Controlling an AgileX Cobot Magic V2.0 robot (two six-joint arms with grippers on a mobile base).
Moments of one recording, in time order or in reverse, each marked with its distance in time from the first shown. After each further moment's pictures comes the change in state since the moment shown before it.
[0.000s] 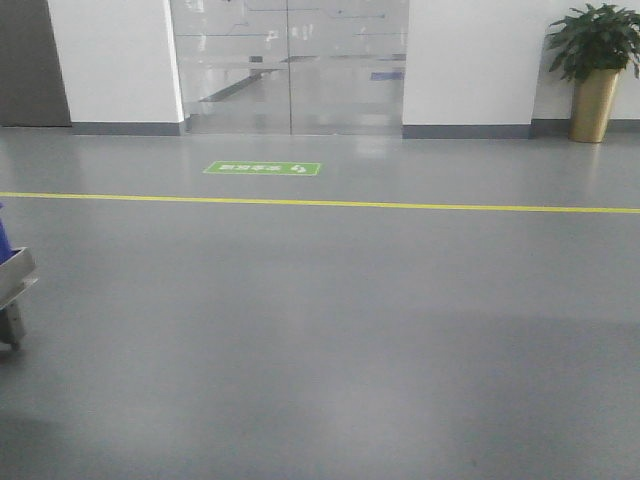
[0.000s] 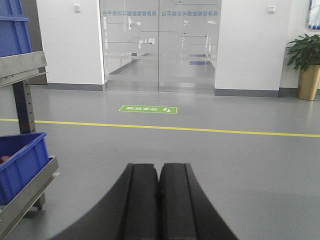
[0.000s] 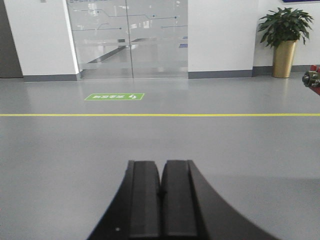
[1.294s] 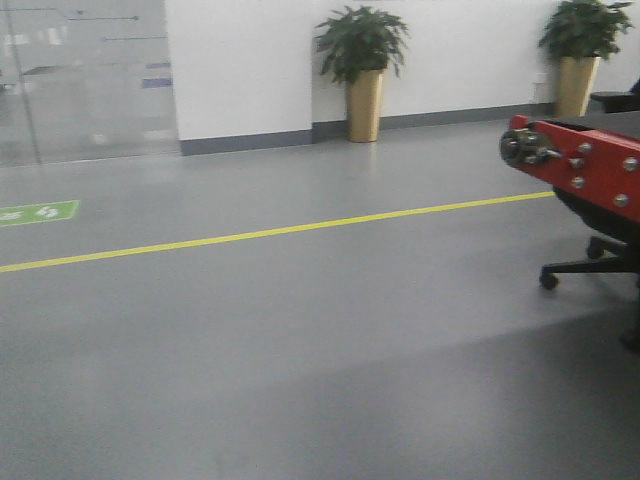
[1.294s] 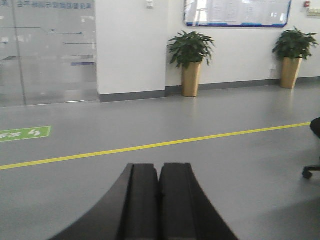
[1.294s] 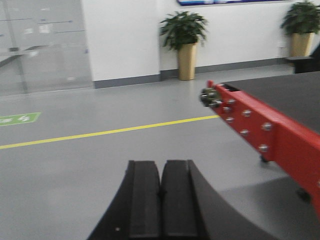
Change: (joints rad) left arm 0.000 0.000 0.000 0.000 0.000 0.000; right arm 0.085 0.000 0.000 0.000 0.000 0.000
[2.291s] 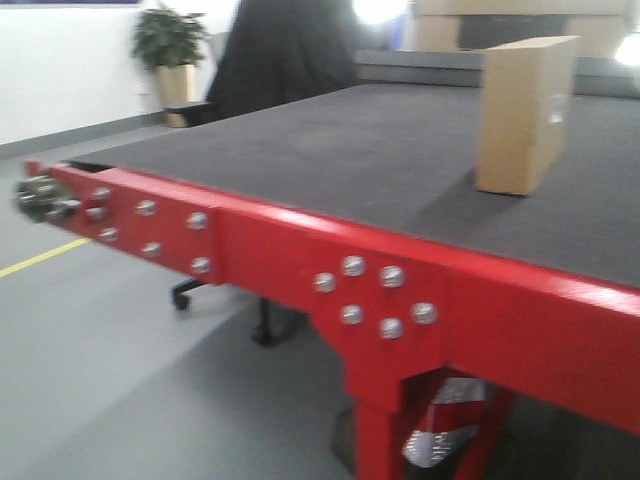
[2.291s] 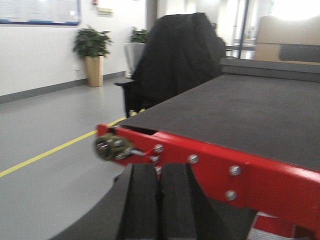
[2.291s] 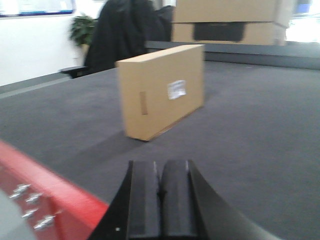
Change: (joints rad) left arm 0.000 0.000 0.000 0.000 0.000 0.000; right arm -0.014 0.000 0.000 0.000 0.000 0.000
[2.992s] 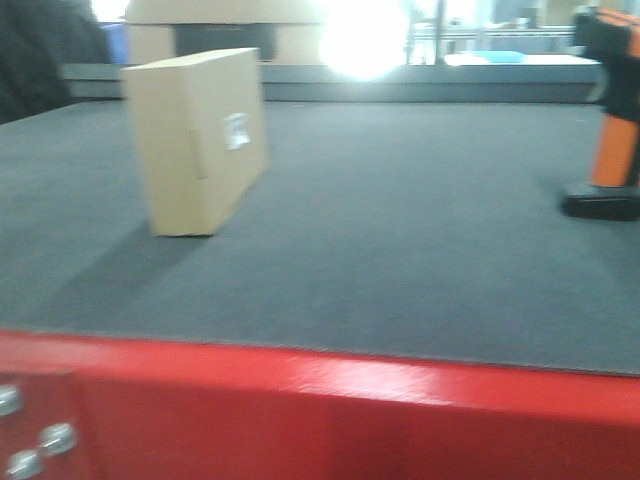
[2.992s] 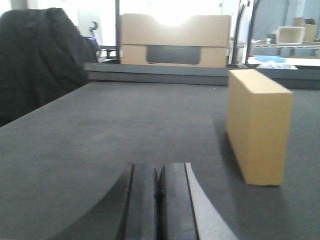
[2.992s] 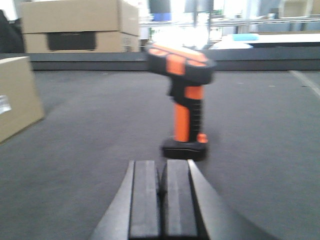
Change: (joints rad) left arm 0.000 0.000 0.000 0.000 0.000 0.000; right arm -0.004 0.000 0.000 0.000 0.000 0.000
